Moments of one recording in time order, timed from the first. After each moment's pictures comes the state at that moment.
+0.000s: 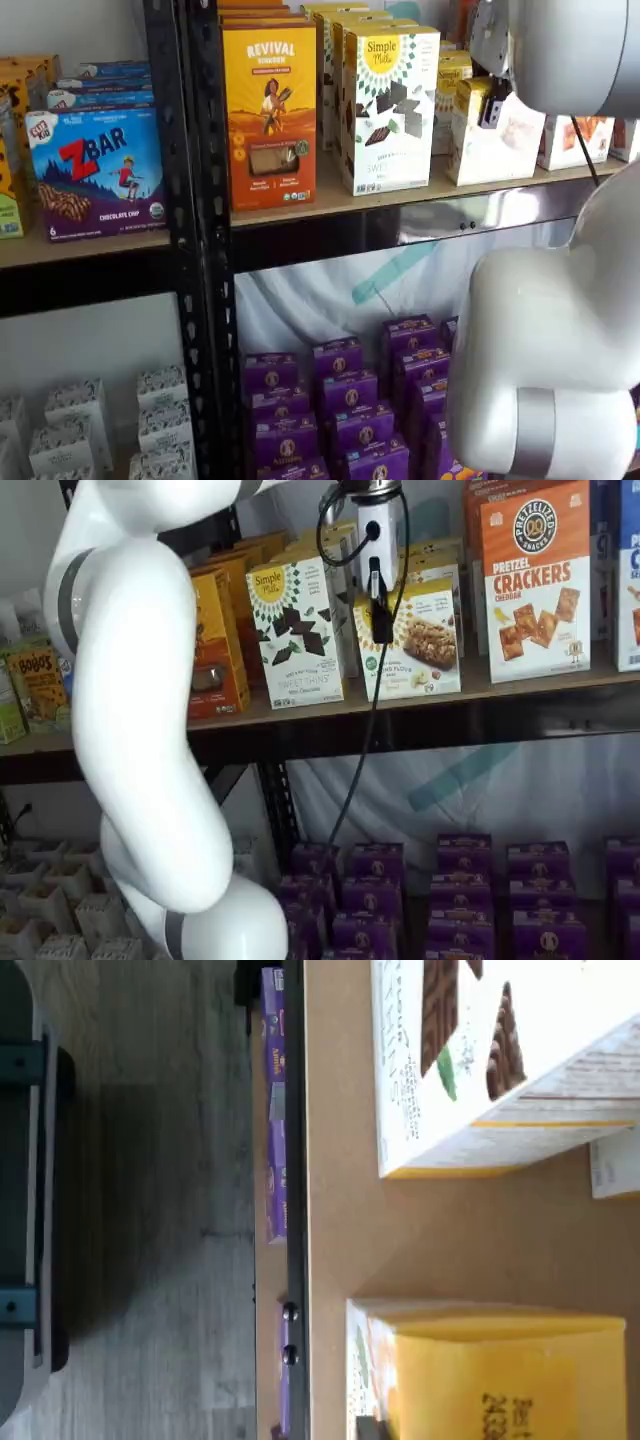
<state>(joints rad) -0.42 -0.27 -1.40 0.16 1.57 -1.97</state>
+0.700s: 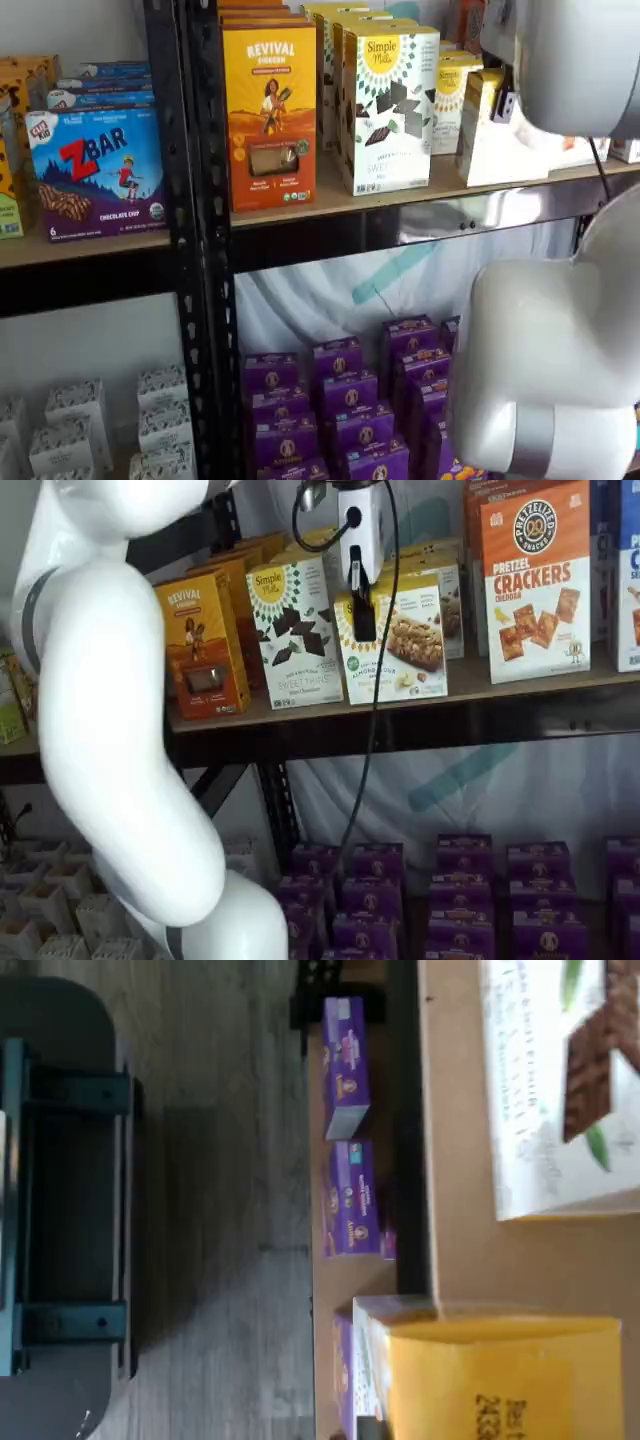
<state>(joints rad) -0.45 -0.39 -1.37 0.15 1.71 -1.98</state>
